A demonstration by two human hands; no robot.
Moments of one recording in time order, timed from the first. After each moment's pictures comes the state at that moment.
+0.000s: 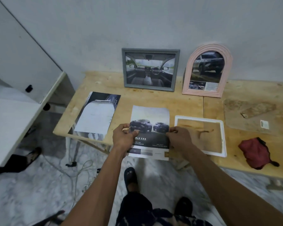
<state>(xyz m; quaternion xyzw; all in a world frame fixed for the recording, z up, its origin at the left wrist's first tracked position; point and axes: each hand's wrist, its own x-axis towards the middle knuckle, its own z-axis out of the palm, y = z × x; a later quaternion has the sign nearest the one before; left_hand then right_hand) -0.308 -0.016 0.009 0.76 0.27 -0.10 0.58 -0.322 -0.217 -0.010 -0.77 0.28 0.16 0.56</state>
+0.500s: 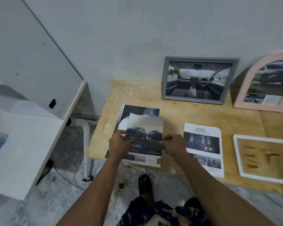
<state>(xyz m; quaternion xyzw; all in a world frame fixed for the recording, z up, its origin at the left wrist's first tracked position) -0.175 0.231 -0.019 0.90 0.20 -0.12 0.38 -0.204 0.024 -0.033 -0.77 0.30 0.17 0.54</state>
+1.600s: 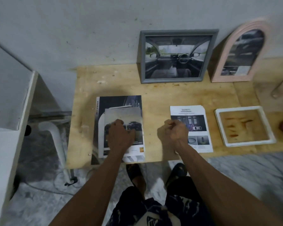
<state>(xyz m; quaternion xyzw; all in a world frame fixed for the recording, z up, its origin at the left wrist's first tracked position) -0.139 0.198 -0.061 0.93 0.05 -0.20 0.29 -0.200 0.005 -0.044 -0.79 0.44 0.10 0.42</state>
